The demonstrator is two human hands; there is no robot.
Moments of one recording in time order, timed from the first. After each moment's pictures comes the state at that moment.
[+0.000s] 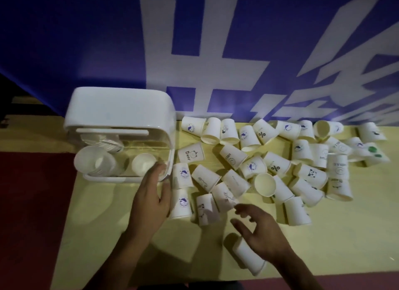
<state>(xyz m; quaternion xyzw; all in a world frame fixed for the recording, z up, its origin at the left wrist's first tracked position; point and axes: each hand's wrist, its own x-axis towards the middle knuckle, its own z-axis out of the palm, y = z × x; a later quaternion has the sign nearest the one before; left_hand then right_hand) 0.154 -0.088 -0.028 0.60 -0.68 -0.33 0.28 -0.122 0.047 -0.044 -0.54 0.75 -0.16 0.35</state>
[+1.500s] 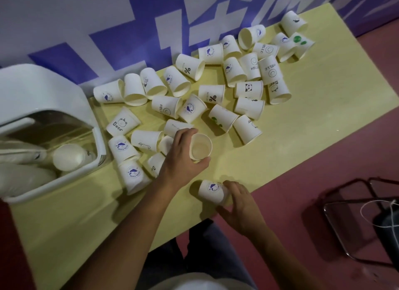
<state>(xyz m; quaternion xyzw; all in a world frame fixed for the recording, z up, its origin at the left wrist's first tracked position) -0.009 -0.025 -0.076 0.33 -0.84 -0.41 0.13 -0.091 0.205 -0.109 -0.42 0.83 -0.20 0.29</state>
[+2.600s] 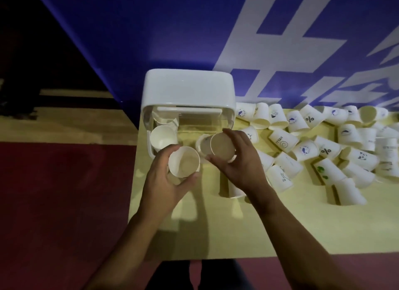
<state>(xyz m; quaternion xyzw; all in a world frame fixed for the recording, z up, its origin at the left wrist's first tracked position) 0.317 -0.105 -0.002 0.54 -0.66 -0.38 0.35 0.096 -0.099 -0.002 -0.59 0.71 -0.32 0.22</state>
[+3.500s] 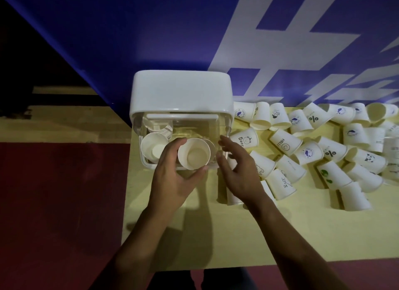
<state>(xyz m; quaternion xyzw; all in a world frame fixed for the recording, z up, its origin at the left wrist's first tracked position) 0.274 -0.143 -0.015 0.54 -0.66 -0.40 0.34 0.086 -0.109 -0.033 -0.51 0.71 -0.36 0.32</state>
